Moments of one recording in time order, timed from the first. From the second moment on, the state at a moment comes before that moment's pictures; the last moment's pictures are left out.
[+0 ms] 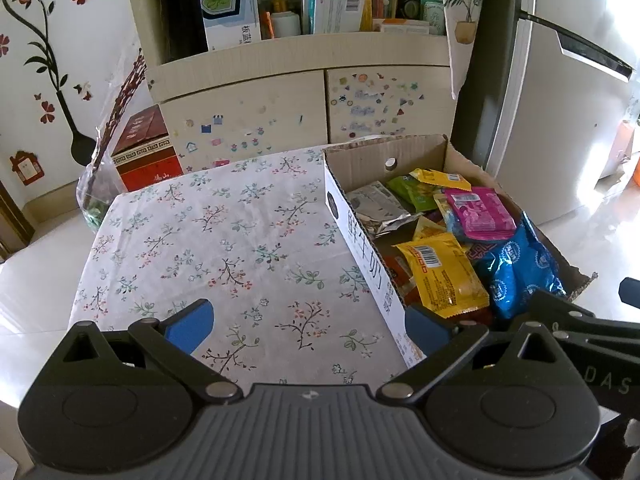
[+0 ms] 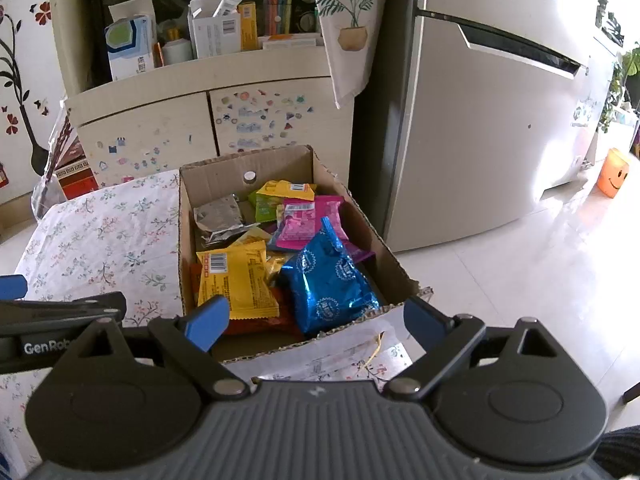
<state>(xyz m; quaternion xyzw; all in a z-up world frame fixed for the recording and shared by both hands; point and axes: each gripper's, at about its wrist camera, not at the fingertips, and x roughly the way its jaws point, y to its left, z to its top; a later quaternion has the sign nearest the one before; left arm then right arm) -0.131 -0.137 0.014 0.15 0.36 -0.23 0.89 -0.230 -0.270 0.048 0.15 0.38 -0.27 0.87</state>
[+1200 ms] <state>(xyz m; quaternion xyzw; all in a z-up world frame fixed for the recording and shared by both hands) -0.131 -0.135 0.013 0.16 0.36 -0.23 0.89 -0.228 -0.268 0.047 0.15 0.38 -0.27 0.87</state>
